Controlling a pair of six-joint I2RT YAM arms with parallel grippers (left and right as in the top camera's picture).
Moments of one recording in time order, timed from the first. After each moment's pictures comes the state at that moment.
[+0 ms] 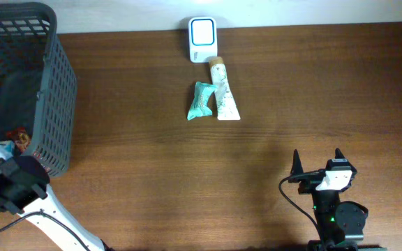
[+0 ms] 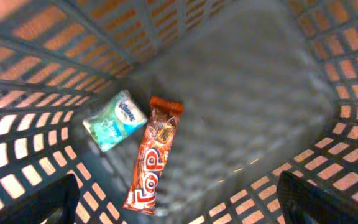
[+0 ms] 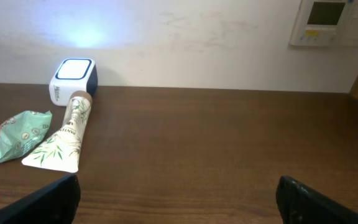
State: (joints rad) left arm 0.59 2.31 2.73 -1.65 -0.11 -0.40; right arm -0.04 0.01 0.01 -0.08 -0.02 -0.03
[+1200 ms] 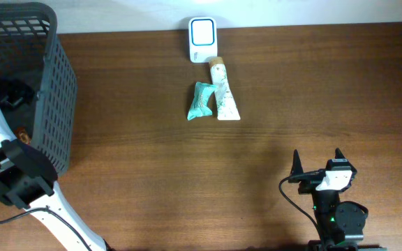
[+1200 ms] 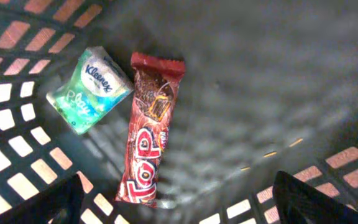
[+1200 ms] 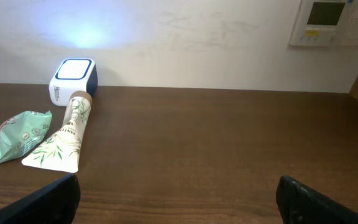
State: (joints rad) left arm 0.51 2.31 2.39 -1.55 -0.18 -0.41; right arm -0.04 0.01 0.01 -0.08 -0.02 -0.03
